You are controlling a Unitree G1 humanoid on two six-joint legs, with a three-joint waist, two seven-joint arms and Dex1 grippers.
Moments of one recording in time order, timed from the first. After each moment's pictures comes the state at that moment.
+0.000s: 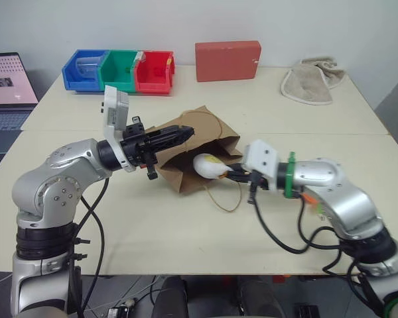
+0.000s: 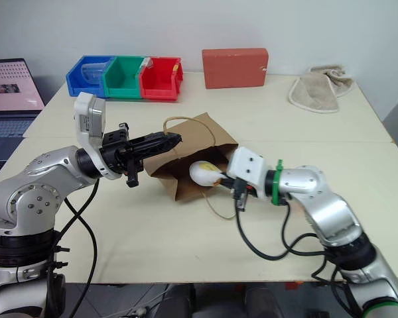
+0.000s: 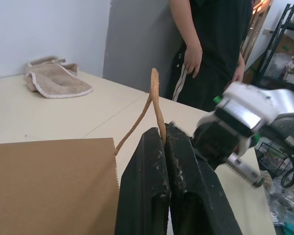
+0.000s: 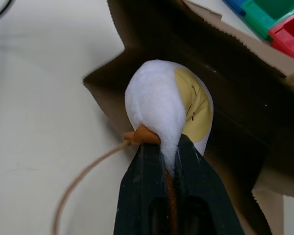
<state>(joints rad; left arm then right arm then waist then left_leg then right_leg) -0.55 0.67 0.19 -0.26 -0.90 0.80 -0.89 -0.62 -0.51 0.36 -0.31 0.13 0.58 0.80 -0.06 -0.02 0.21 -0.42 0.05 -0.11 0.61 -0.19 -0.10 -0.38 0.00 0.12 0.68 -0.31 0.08</state>
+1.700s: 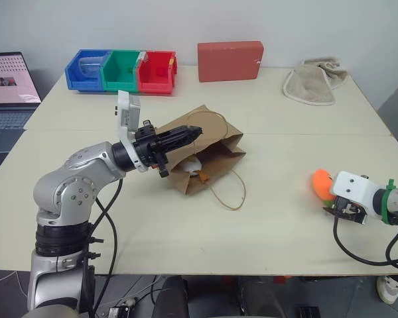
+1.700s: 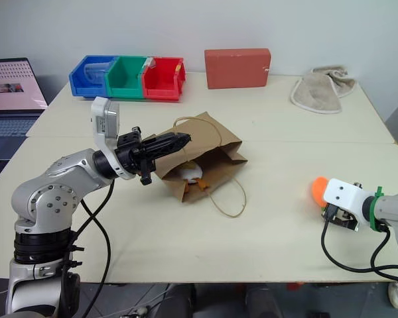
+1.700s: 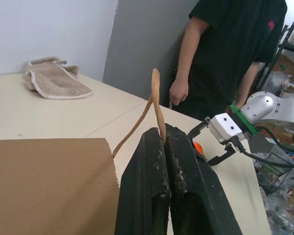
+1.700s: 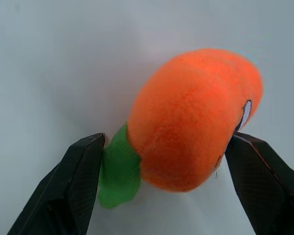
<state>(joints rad) -0.55 0.58 0.16 -0.23 -0.89 0.77 -0.84 -0.09 -1.08 -0.02 -0.24 -0.03 0.43 0.89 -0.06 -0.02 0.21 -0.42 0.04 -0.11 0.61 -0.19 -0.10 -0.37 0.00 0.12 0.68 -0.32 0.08</state>
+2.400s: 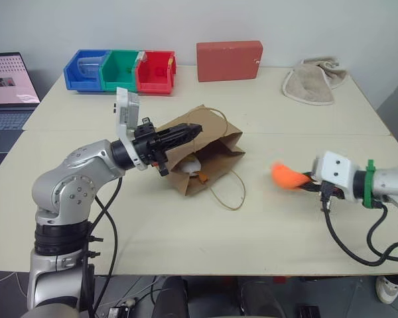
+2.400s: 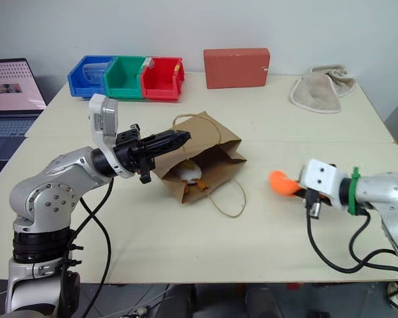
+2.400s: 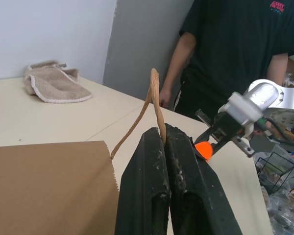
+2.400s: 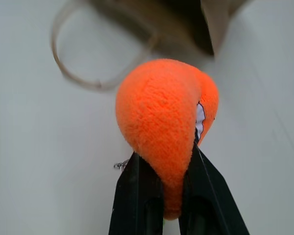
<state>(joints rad) -0.58 0.58 0.17 -0.23 -0.89 0.77 -0.84 -0.34 -0.97 -0.01 -0.45 0.29 0.52 1.04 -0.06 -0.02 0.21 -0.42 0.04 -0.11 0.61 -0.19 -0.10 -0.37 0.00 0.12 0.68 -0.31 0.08</state>
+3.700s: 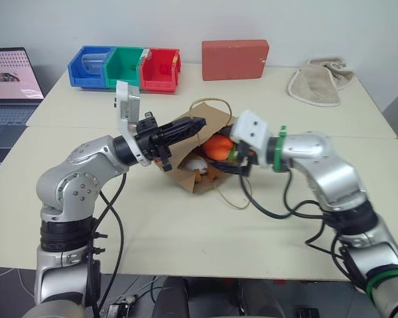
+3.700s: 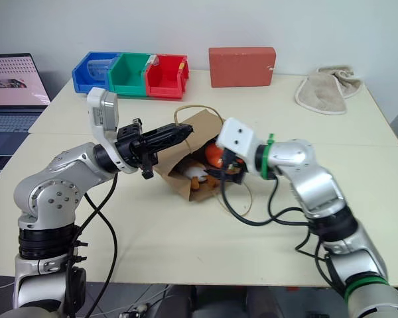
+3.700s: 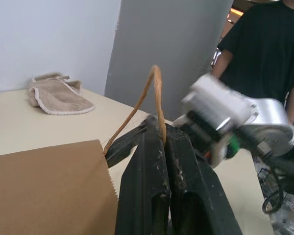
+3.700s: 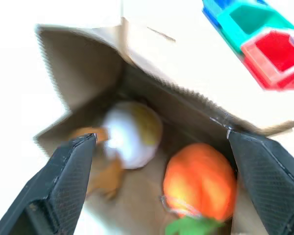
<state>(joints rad) -0.61 0.54 0.16 -0.22 -0.89 0.76 -0.82 -0.73 -0.59 0.20 -0.38 0.22 0.73 0.94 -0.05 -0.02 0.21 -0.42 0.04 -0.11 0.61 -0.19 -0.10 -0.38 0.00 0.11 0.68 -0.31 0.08</state>
